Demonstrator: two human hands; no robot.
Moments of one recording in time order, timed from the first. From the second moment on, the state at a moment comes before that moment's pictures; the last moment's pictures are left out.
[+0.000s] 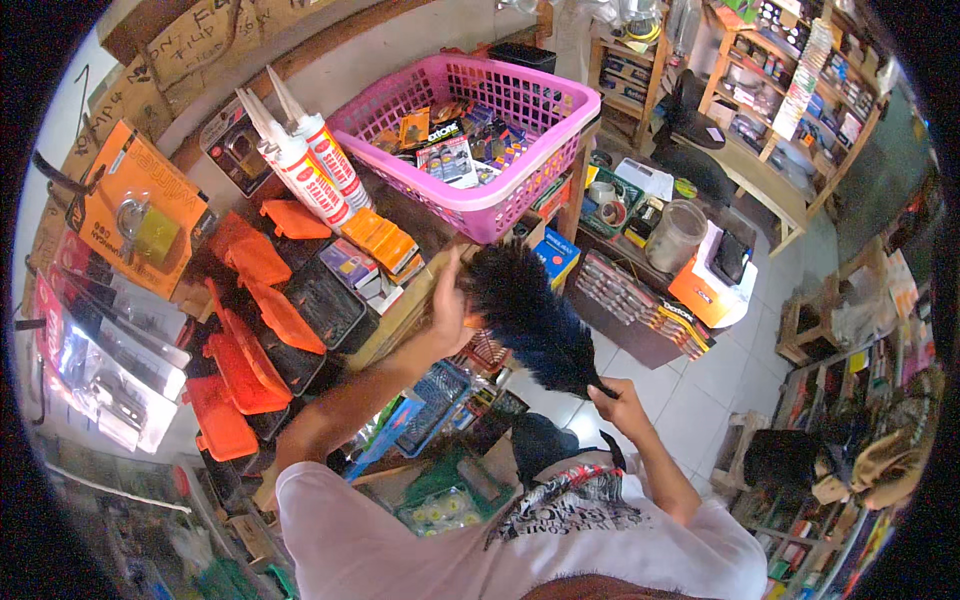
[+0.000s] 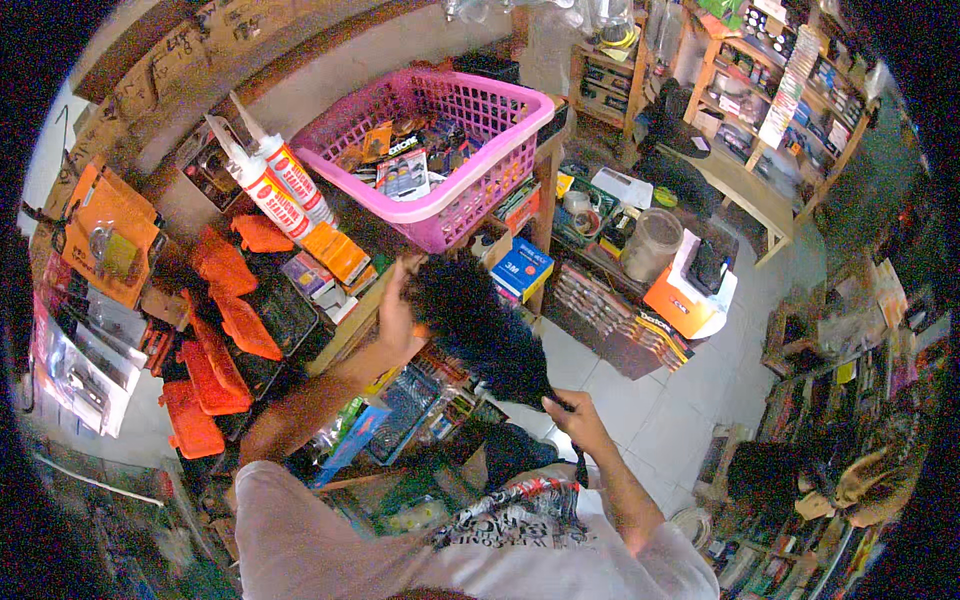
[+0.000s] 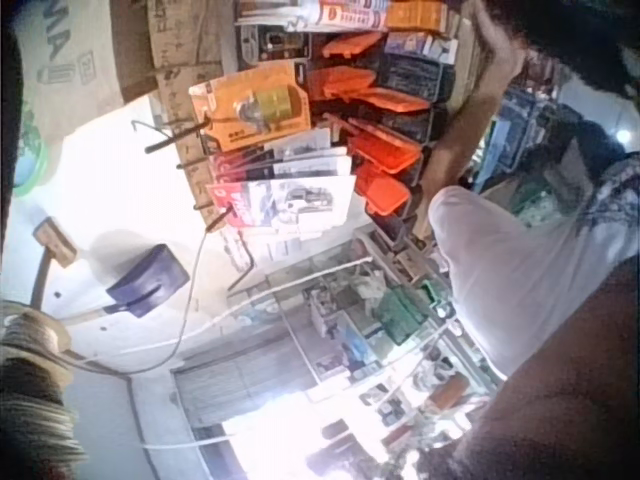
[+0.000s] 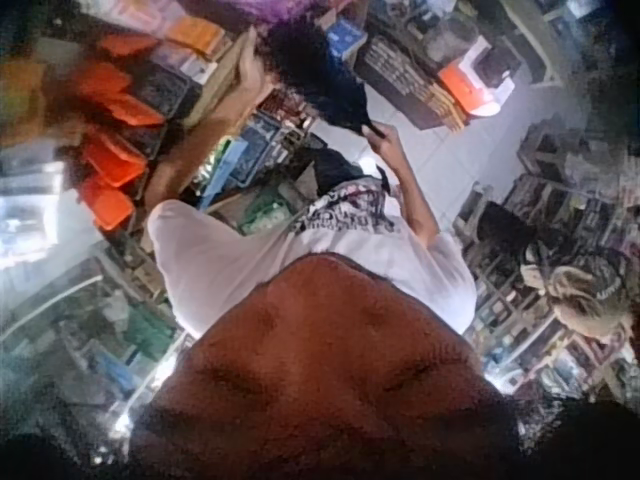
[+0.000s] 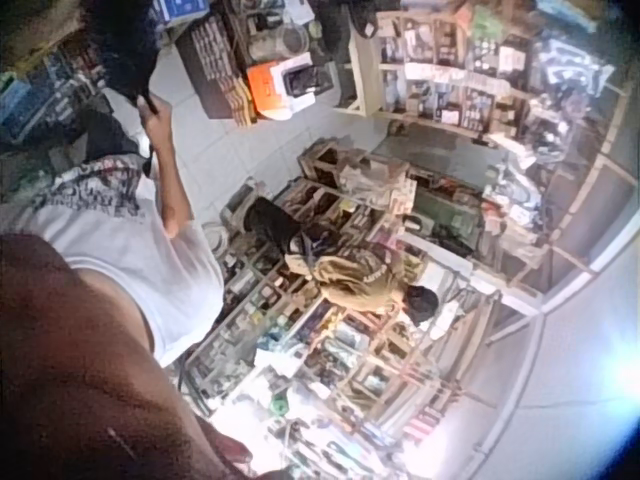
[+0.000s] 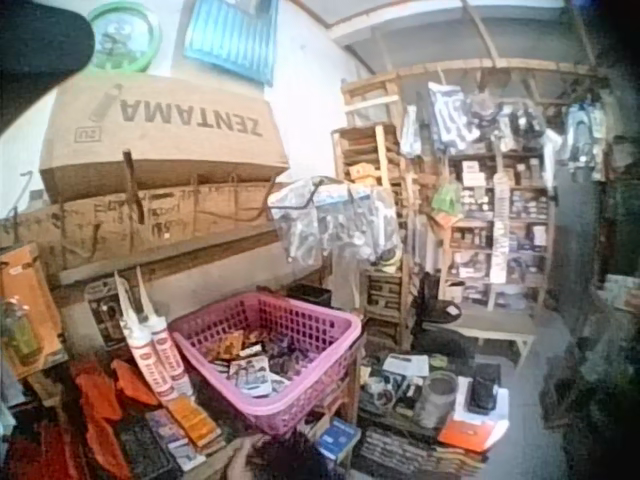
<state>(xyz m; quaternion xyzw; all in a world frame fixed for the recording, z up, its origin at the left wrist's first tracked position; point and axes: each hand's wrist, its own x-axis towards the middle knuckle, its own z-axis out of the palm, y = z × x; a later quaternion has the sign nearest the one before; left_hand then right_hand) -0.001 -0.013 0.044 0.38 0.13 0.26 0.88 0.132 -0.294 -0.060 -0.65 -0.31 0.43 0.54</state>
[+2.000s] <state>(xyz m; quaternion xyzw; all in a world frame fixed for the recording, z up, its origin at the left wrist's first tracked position) -0.002 -0.012 0.037 0.27 0.23 0.08 0.93 0.135 -0.341 -0.050 -0.74 -0.34 0.41 0.40</state>
